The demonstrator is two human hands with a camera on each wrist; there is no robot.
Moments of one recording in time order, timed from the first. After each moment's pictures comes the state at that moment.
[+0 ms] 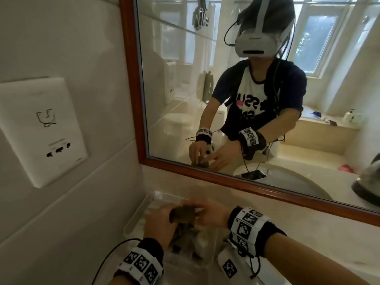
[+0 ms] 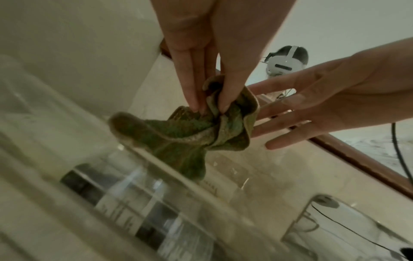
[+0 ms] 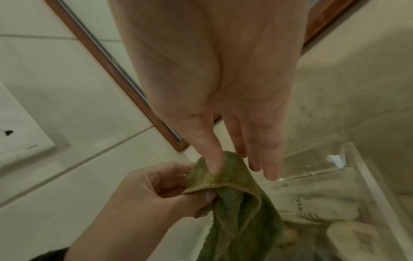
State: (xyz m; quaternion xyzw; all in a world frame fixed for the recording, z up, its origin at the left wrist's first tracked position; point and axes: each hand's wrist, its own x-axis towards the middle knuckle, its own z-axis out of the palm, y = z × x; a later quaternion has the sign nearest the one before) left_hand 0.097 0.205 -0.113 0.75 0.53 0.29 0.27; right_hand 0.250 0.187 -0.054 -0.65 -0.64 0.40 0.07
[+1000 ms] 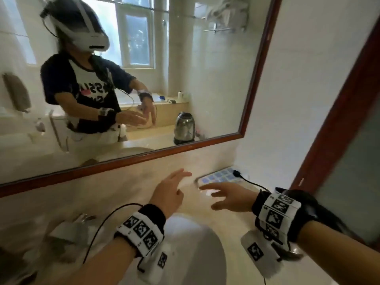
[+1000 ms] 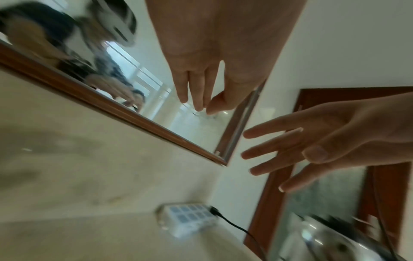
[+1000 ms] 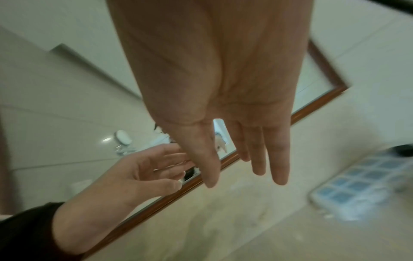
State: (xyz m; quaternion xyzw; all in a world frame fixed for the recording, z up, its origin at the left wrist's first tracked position) left_hand 0.375 -0.064 -0.030 0.93 0.09 0.20 0.31; right_hand 0.460 -0.232 0.018 -0.86 -0.37 0.29 0.20
